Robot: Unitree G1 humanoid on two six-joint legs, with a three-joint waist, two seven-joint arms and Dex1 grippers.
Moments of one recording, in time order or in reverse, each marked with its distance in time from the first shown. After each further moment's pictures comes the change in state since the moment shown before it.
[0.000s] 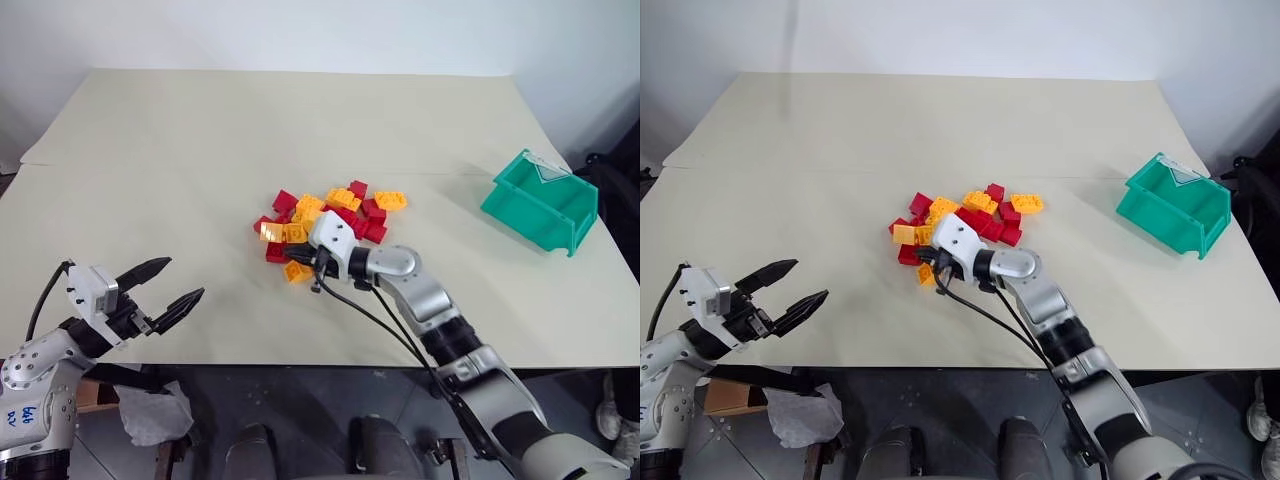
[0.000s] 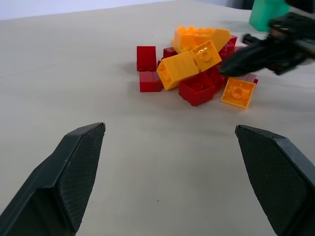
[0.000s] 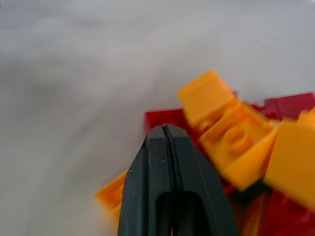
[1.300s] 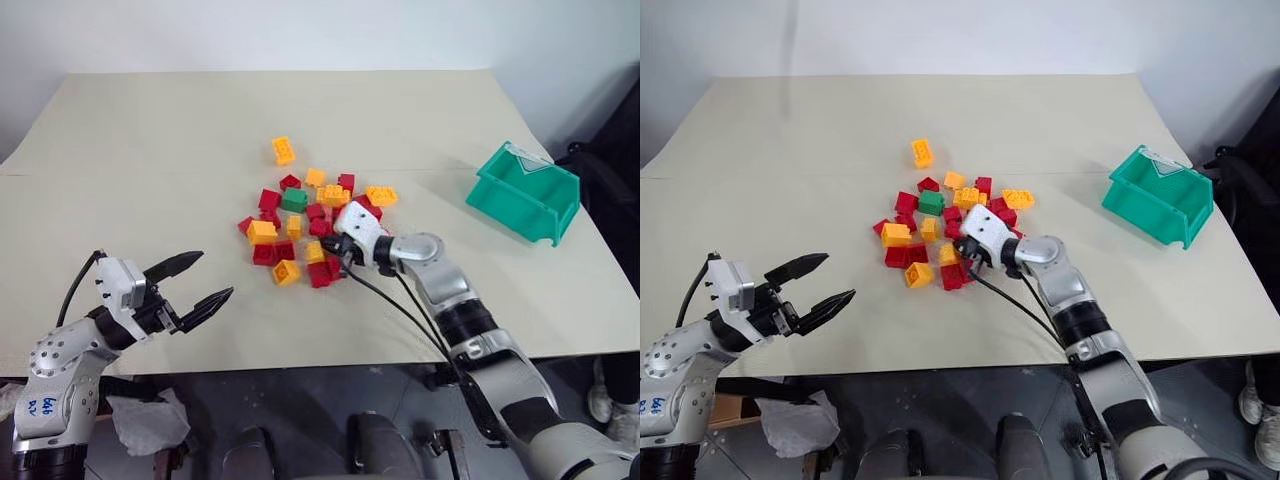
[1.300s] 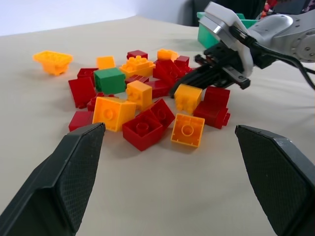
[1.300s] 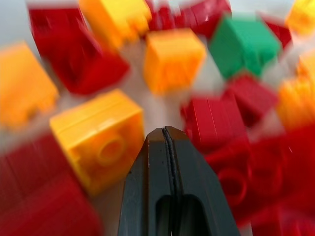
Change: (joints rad) left arm -0.030 -0.019 -0.080 -0.107 -0.027 0.036 0.002; right arm 0.020 -0.120 -0.121 0.026 -0.106 0.082 0.060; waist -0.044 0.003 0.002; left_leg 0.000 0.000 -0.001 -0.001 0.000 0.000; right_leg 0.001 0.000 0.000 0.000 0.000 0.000
